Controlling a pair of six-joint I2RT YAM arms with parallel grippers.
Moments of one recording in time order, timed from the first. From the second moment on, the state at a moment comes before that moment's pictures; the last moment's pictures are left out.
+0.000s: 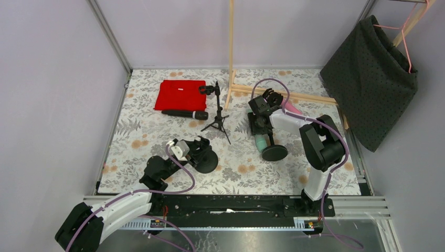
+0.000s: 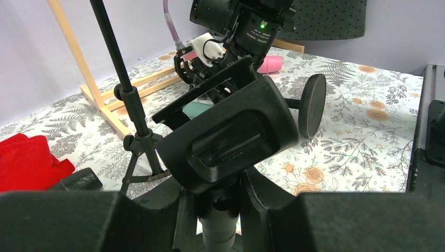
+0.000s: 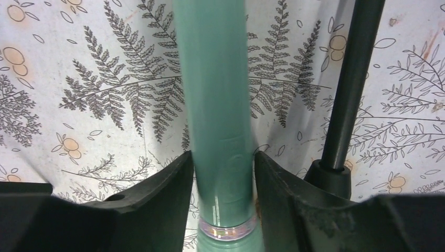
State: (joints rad) left arm -0.65 0.72 0.01 0.89 0.31 -0.01; right arm 0.52 1.84 1.13 -0.44 0.12 0.35
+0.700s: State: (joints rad) left arm -0.65 0.77 0.01 0.95 0.33 0.00; right arm 0.52 1.47 1.19 -0.63 -0.12 0.32
